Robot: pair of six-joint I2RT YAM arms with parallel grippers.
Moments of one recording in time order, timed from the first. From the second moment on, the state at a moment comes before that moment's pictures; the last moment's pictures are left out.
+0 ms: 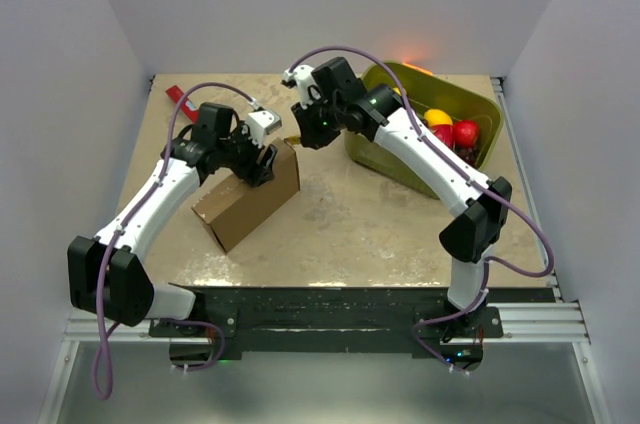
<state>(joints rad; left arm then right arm) -0.29 1.37 1.15 -0.61 0.39 0.32 0.74 1.90 2.05 -0.92 -0.13 -0.01</state>
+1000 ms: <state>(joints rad) -0.29 1.36 1.15 -0.60 0.36 0.31 0.73 1.99 2.13 -1.01 -0.17 -0.05</state>
